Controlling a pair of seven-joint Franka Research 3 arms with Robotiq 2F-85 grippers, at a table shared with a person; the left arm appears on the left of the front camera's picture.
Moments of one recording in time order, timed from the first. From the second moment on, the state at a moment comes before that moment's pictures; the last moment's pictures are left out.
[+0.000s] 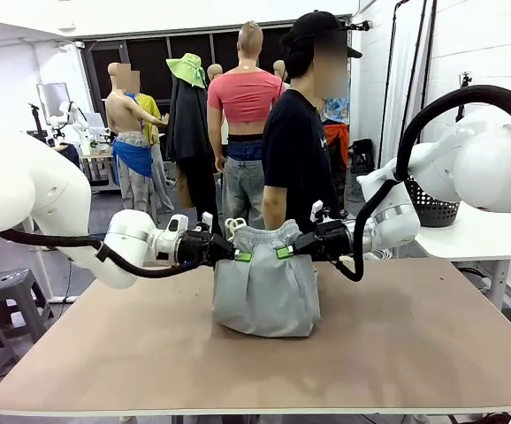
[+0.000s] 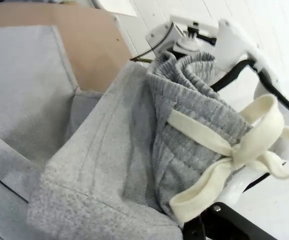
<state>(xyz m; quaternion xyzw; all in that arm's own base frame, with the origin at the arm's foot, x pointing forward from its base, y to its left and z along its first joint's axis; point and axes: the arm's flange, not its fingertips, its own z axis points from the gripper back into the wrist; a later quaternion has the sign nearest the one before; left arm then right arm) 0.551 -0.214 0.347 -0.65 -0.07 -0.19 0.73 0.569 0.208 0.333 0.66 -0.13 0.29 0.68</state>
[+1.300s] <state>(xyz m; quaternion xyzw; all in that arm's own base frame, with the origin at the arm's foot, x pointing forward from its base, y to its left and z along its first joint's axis) 0.613 -0.217 0.302 -0.64 -0.05 -0.10 0.76 0.613 0.203 0.279 0.65 -0.12 0.17 0.73</state>
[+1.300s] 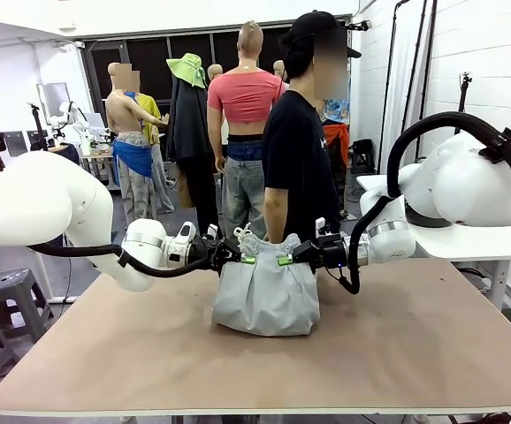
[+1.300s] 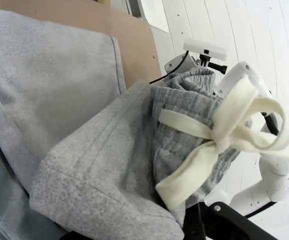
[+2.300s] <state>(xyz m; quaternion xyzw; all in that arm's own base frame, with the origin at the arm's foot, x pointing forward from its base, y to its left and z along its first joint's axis) 0.678 -0.226 0.261 -0.62 0.00 0.02 0.78 0.659 0.197 0.242 0.63 -0.13 0.09 0.76</state>
